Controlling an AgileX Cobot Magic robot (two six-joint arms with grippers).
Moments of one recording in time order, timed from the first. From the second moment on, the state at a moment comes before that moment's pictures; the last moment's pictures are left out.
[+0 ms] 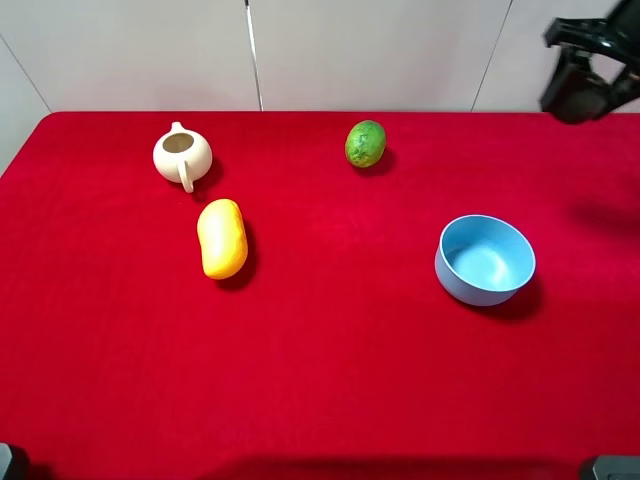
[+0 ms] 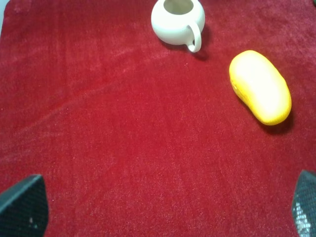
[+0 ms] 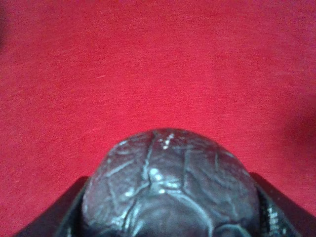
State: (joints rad) left arm -0.06 0.00 -0.49 -0.08 1.06 0.11; right arm -0.04 1.83 -1.51 0.19 1.13 -0.05
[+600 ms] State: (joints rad) left arm -0.06 0.00 -0.49 -0.08 1.06 0.11; right arm 0.38 1.82 -1.51 0.17 1.16 -0.05
